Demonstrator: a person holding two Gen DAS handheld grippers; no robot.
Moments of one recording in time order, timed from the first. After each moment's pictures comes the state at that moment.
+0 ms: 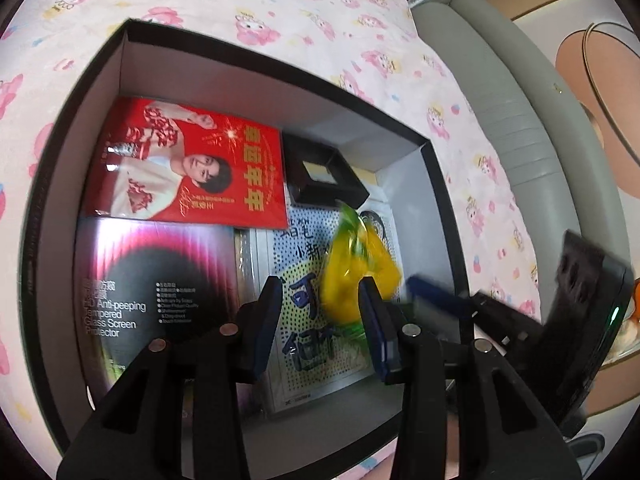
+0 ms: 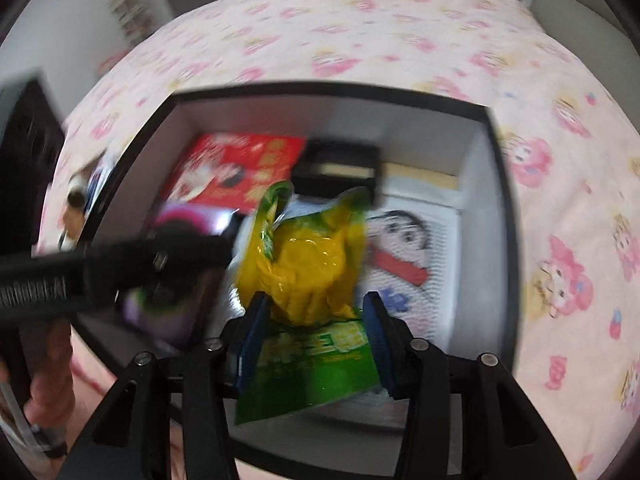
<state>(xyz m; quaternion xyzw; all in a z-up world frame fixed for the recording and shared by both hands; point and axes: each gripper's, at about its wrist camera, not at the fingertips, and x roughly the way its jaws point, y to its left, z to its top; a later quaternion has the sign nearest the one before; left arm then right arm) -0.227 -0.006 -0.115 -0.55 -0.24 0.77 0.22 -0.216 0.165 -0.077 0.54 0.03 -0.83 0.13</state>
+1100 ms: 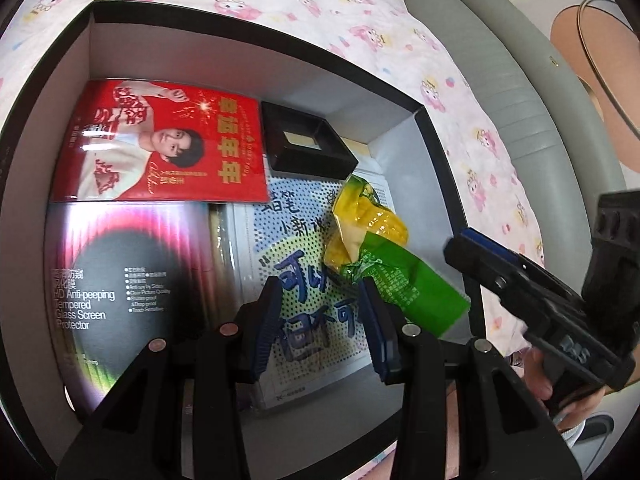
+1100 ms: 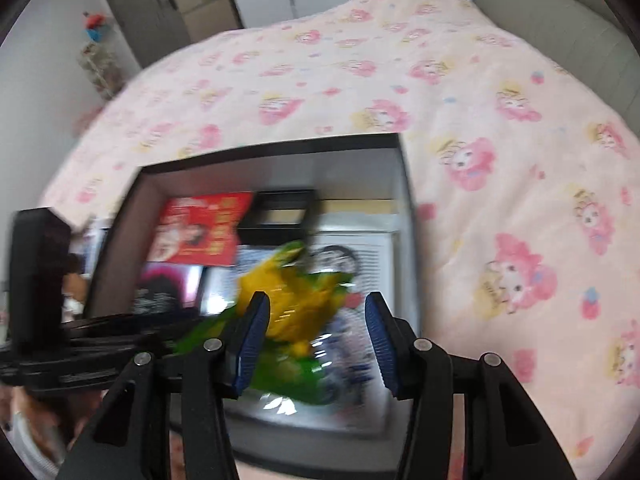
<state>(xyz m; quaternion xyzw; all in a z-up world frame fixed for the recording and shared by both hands) -0.221 0.014 -0.124 -0.57 -0.21 0.76 0.24 -0.212 0.206 -0.049 0.51 -0.04 -0.85 0.12</state>
